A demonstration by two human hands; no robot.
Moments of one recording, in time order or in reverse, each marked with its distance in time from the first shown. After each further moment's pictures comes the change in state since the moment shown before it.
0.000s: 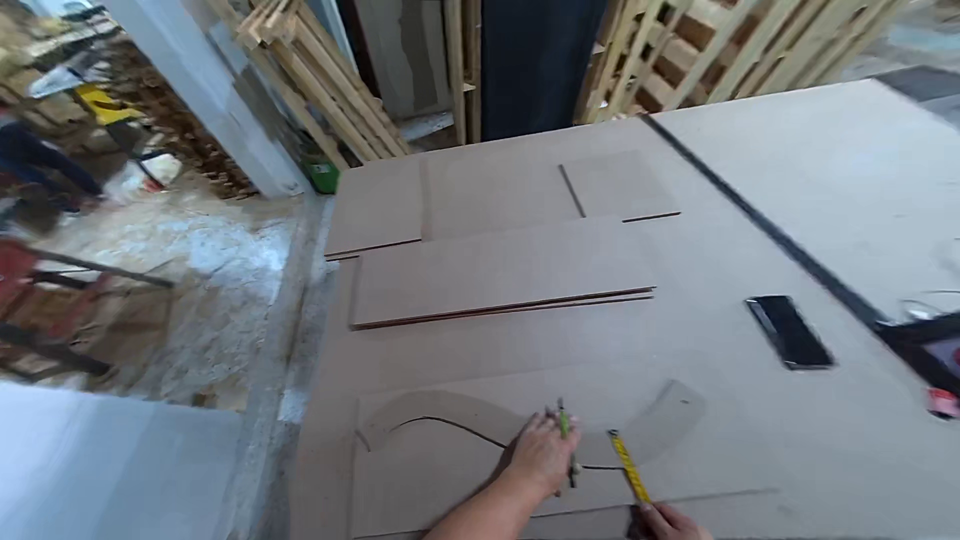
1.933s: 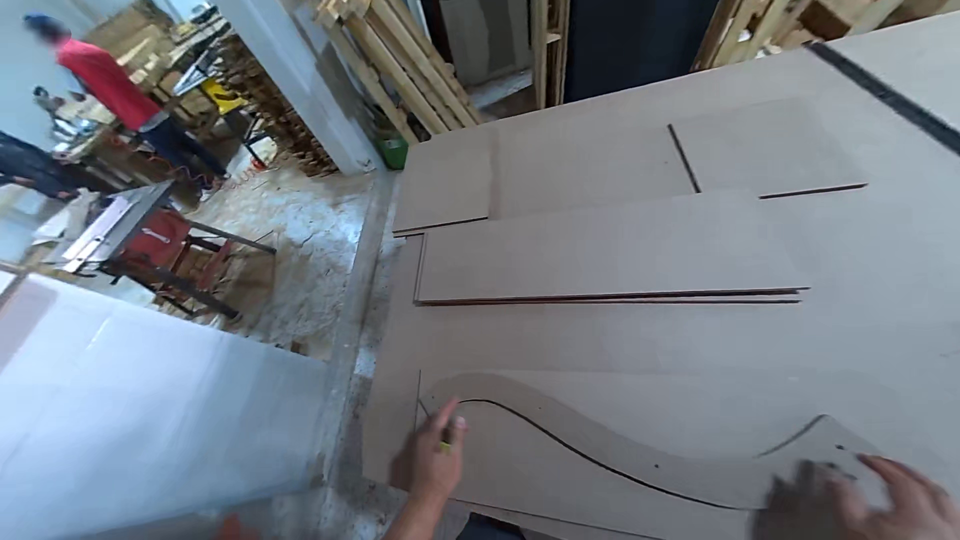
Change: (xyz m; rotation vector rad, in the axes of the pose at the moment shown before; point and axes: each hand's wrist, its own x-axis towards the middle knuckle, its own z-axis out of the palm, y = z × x) left_hand -0.210 -0.103 -0.081 -0.502 0.752 -0.690; right_hand 0.078 -0.047 -0.094 -0.352 0.419 -0.530
